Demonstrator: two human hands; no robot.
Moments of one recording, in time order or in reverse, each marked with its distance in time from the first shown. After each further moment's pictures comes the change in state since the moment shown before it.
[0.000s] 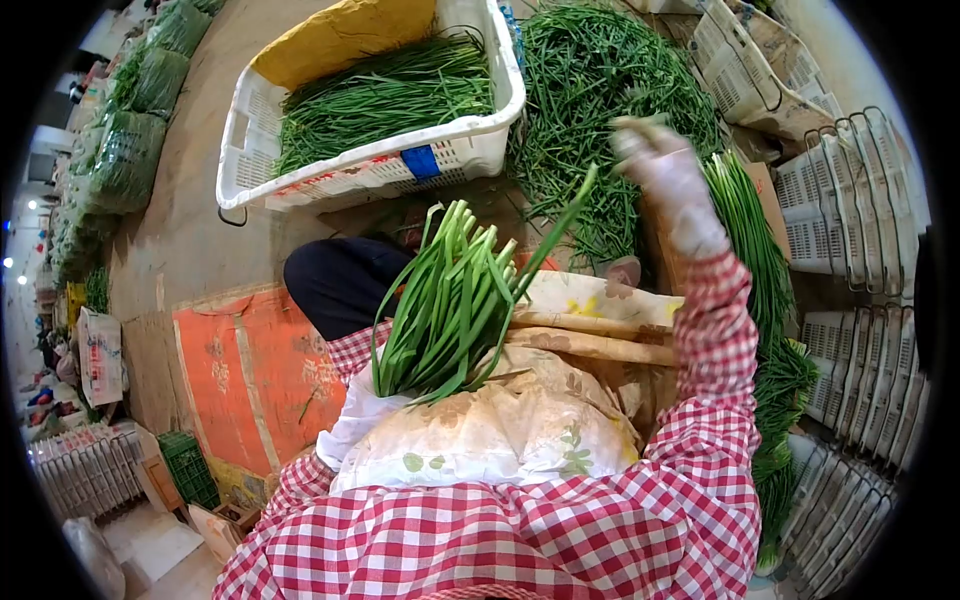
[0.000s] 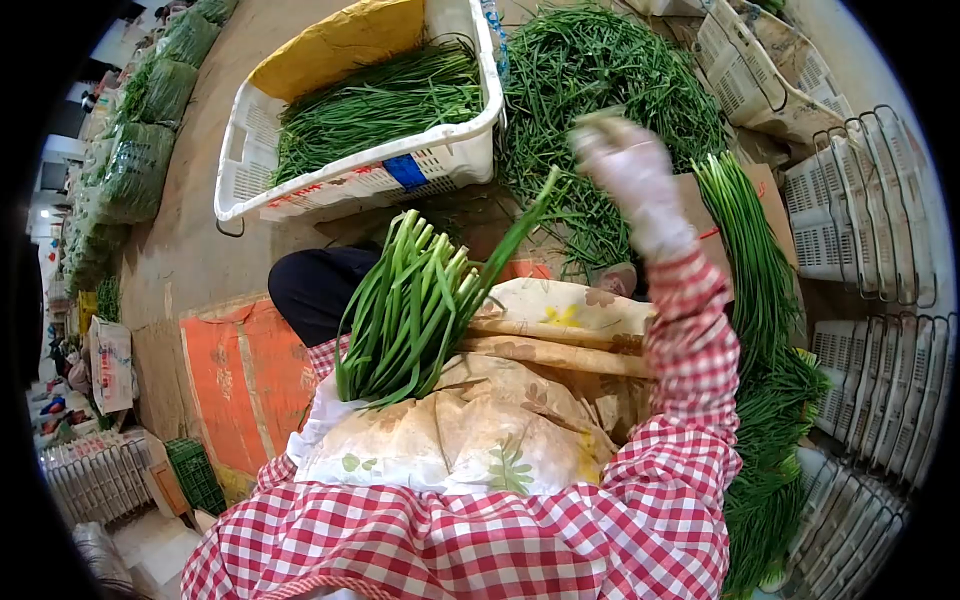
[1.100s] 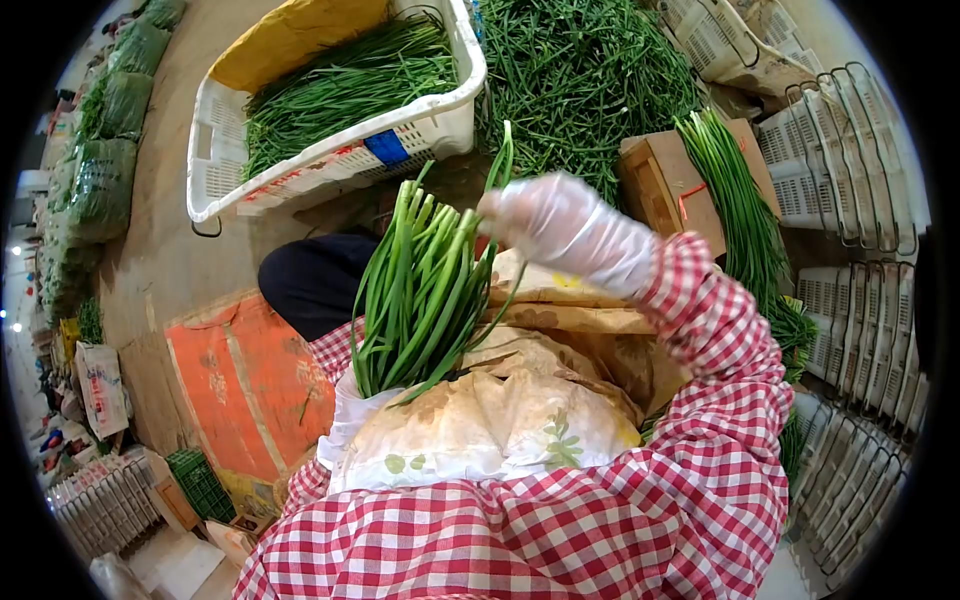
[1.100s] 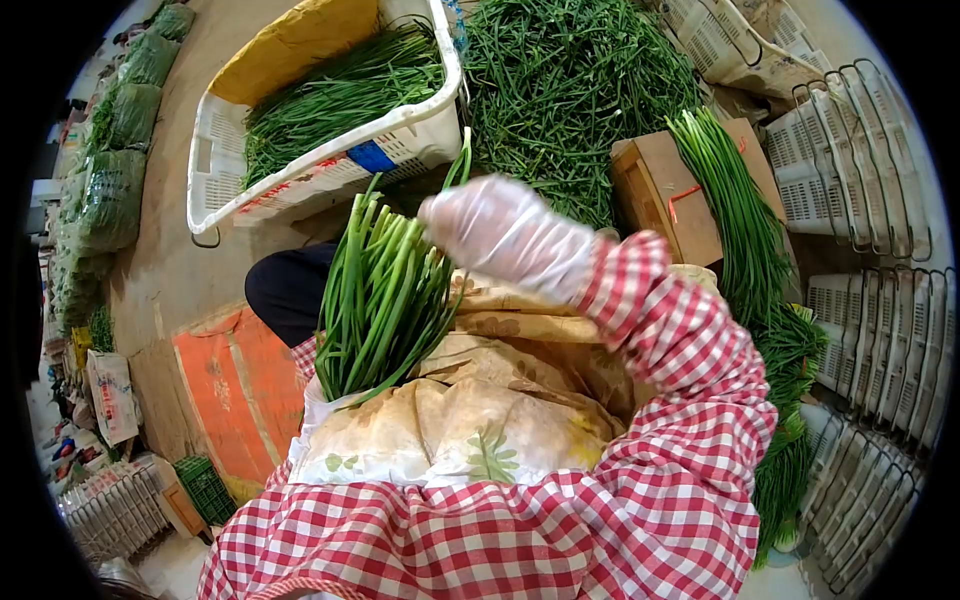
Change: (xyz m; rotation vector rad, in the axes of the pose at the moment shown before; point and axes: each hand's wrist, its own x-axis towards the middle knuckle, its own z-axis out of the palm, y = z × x) left_hand 0.001 0.005 0.012 0.067 0.236 -0.204; right_hand -0.053 -0.001 0.051 -0.439 -0.596 -0.646
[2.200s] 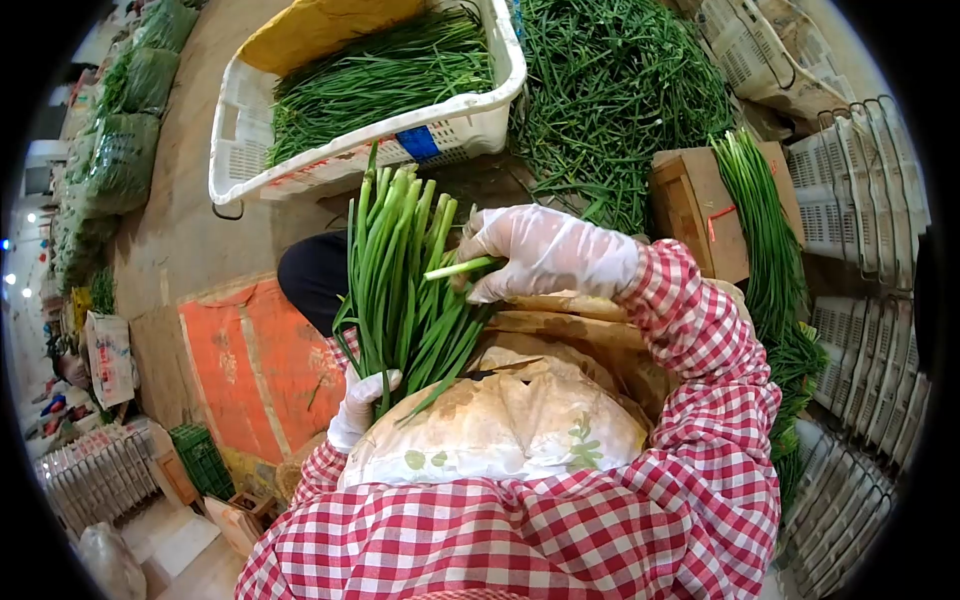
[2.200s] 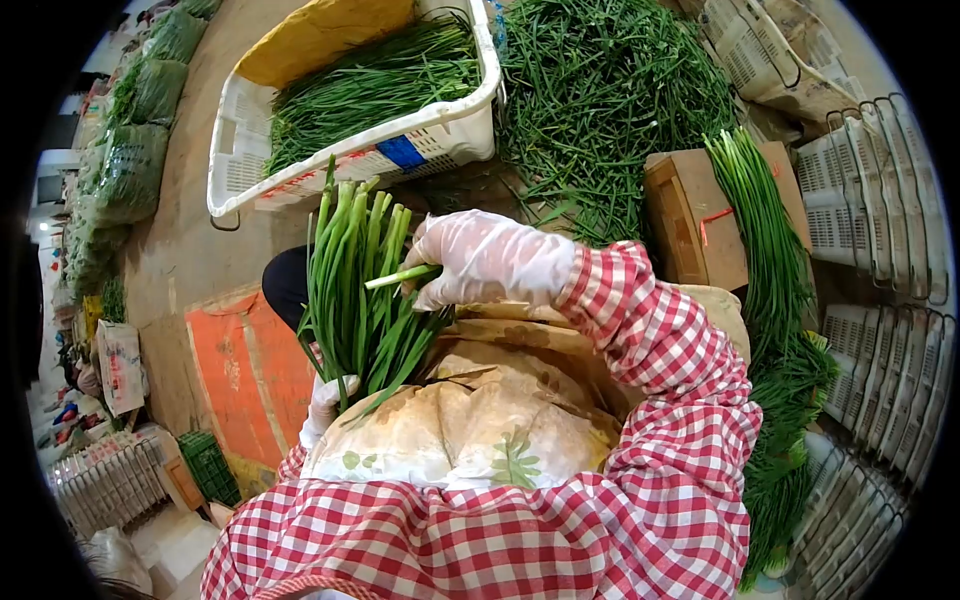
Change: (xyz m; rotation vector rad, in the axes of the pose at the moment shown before) left_hand 0.005 0.007 -0.016 -0.163 0.005 -0.036; right_hand 0.036 -0.015 0.012 0.386 -0.486 0.130
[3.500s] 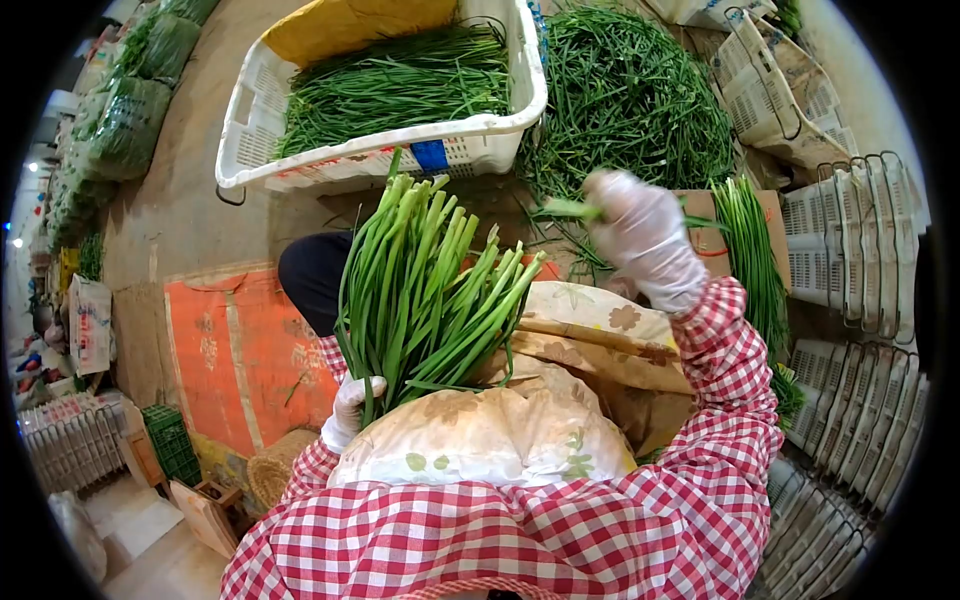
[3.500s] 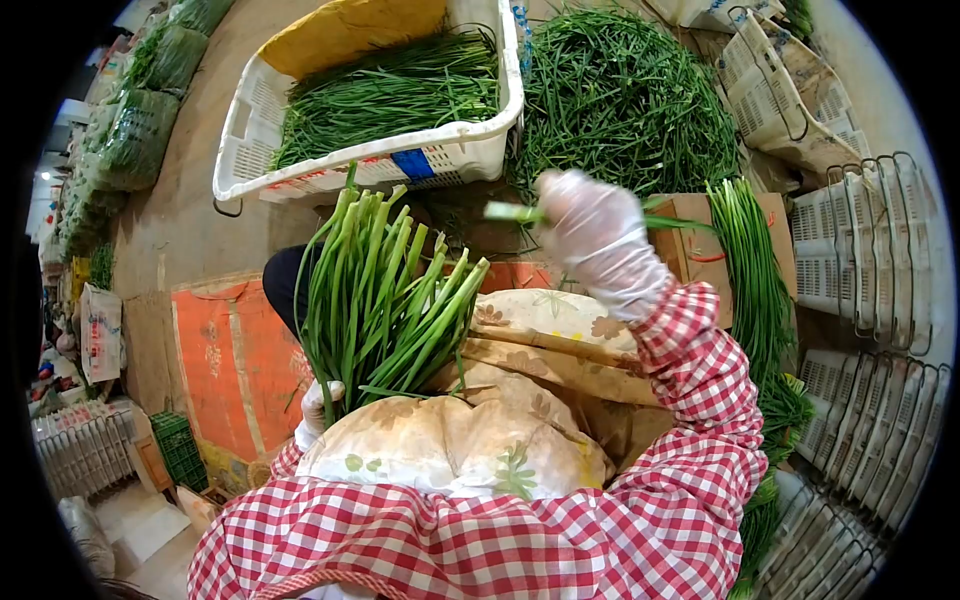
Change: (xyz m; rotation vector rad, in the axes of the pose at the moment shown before) left_hand 0.000 -0.015 -0.012 -0.374 -0.140 -0.081; right_hand -0.041 0.022 -0.040 -0.776 0.610 0.151
